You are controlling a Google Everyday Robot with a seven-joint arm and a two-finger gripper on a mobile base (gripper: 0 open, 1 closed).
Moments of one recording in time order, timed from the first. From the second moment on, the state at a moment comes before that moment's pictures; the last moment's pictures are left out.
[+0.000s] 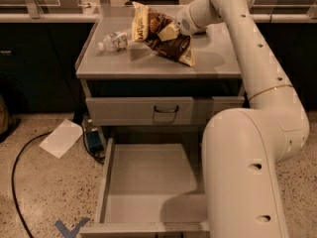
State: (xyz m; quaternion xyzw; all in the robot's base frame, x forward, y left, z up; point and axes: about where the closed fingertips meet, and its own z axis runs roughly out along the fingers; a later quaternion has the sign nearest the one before) arm 0.849 -0.041 0.888 -0.45 0.77 0.17 0.42
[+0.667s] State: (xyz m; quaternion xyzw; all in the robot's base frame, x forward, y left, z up) arm 0.849 -0.041 0.888 -0.45 0.77 0.17 0.42
